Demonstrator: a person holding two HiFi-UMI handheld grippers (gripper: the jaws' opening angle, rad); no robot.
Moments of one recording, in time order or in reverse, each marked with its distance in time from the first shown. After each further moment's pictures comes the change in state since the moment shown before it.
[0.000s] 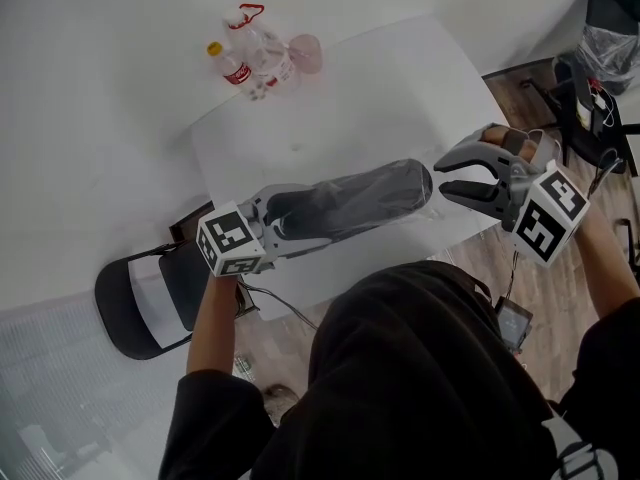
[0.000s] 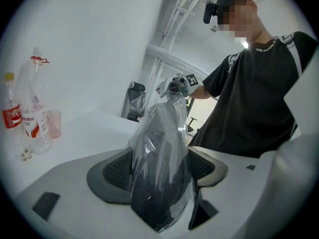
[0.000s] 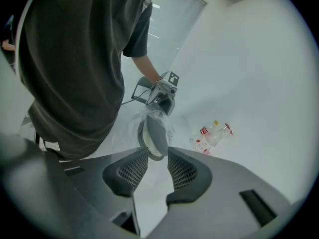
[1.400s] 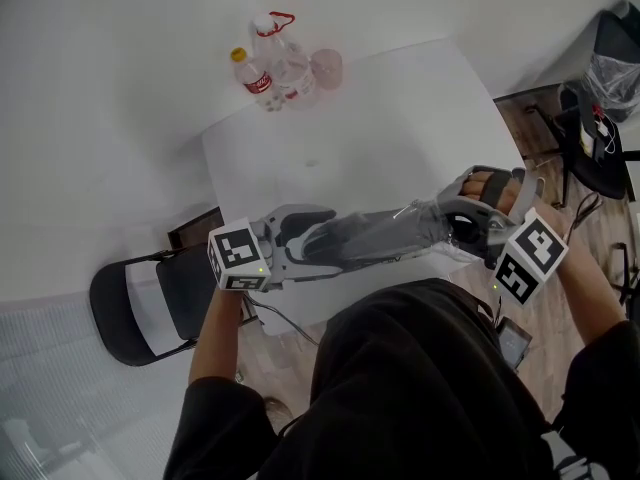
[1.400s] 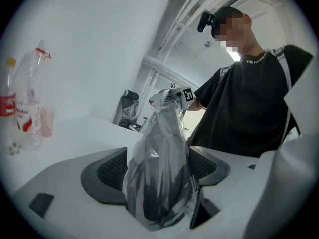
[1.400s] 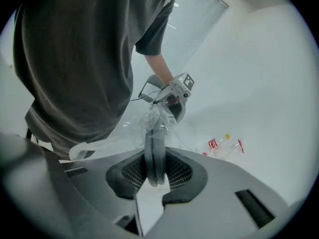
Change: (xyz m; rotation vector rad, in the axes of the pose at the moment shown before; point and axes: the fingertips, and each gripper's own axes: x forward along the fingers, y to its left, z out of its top) left arm -0.016 -0.012 0.000 -0.013 -0.135 -0.114; right arm 0.053 0.017 0.036 -0.141 0.001 0.055
